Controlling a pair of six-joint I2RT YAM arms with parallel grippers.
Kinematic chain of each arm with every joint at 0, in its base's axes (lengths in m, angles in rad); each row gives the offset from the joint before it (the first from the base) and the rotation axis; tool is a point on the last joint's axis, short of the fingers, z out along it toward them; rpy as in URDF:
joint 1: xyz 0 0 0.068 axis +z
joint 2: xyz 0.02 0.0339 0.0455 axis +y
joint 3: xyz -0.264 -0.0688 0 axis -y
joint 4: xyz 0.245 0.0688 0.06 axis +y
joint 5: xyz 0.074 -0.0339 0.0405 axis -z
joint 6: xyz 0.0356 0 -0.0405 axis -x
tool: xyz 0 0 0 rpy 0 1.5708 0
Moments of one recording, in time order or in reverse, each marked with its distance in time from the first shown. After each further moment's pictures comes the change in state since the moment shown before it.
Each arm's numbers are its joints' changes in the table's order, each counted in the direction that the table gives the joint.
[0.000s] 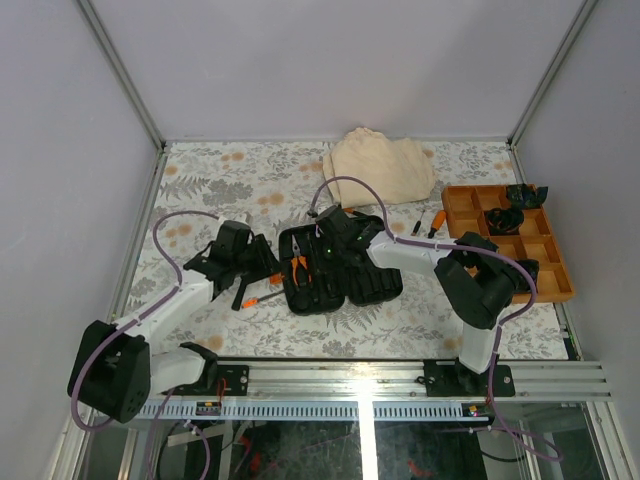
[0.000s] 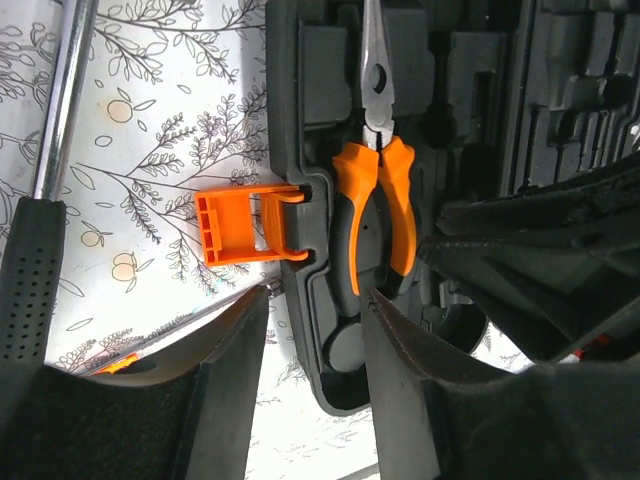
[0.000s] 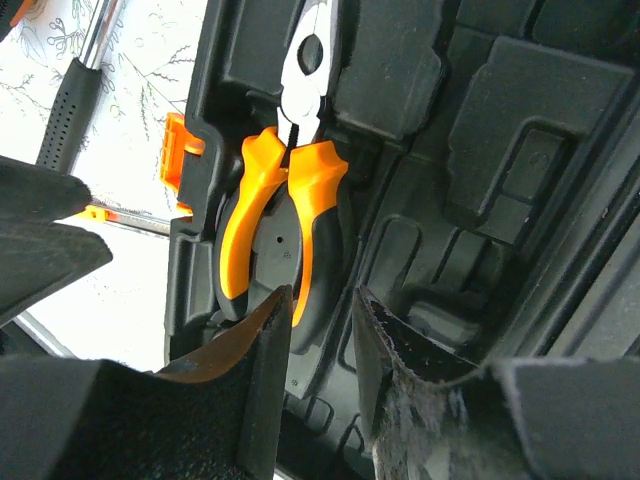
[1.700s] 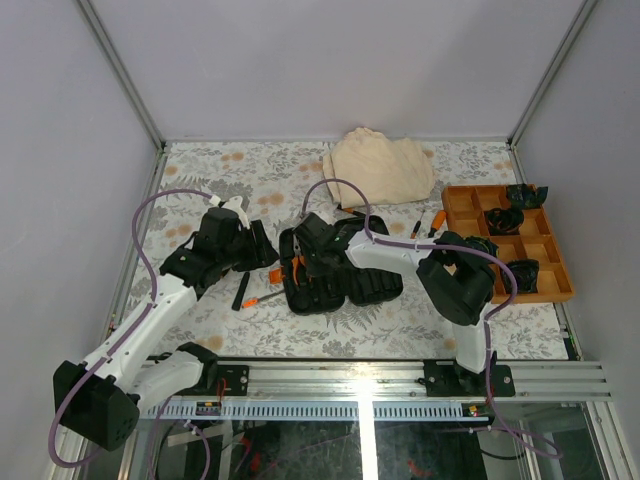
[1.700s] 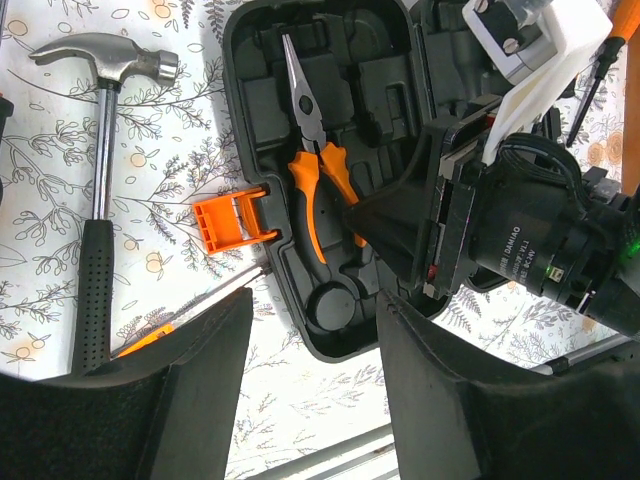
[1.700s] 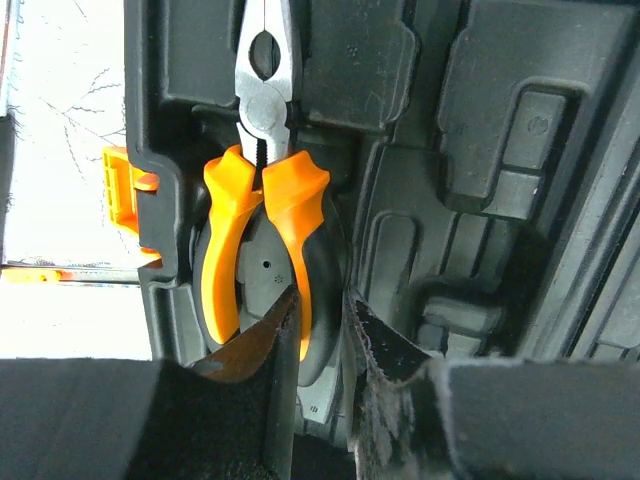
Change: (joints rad) left arm -0.017 -0.155 0.181 0.235 -0.035 -0.182; right arm 0.090 0.109 0.164 0.206 0.224 -0.146
